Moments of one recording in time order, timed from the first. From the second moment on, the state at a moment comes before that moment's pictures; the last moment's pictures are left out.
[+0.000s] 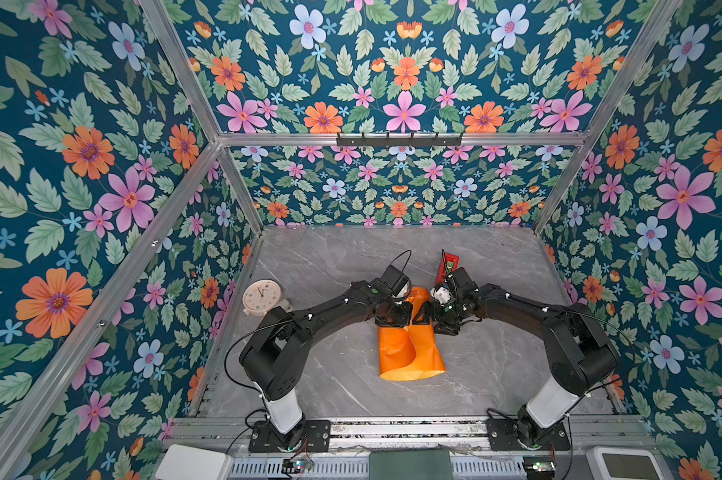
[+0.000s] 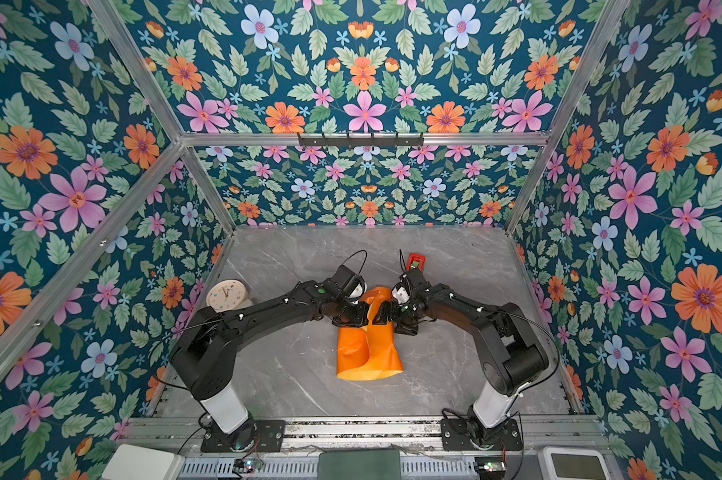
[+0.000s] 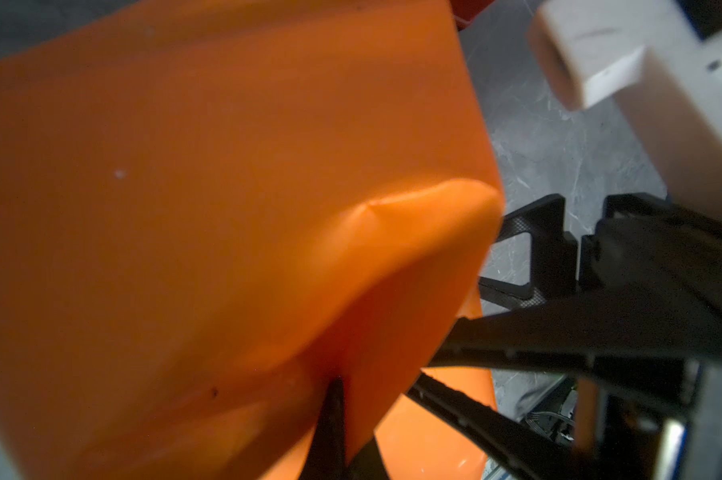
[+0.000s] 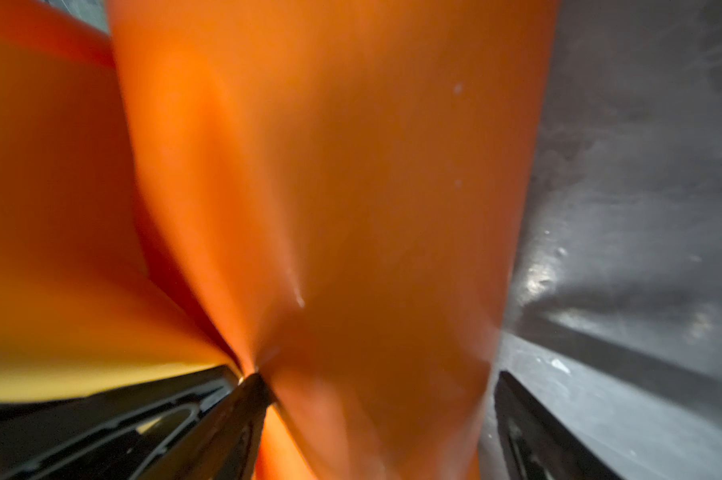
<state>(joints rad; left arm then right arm) -0.80 1.74 1.22 -0.56 0.26 -0.60 0.46 1.69 0.99 -0.49 -0.55 0.63</state>
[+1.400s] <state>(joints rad) -0.79 1.73 1.19 -0.54 0.25 -0.57 0.34 1.65 0.94 -0.56 -0.67 0.57</state>
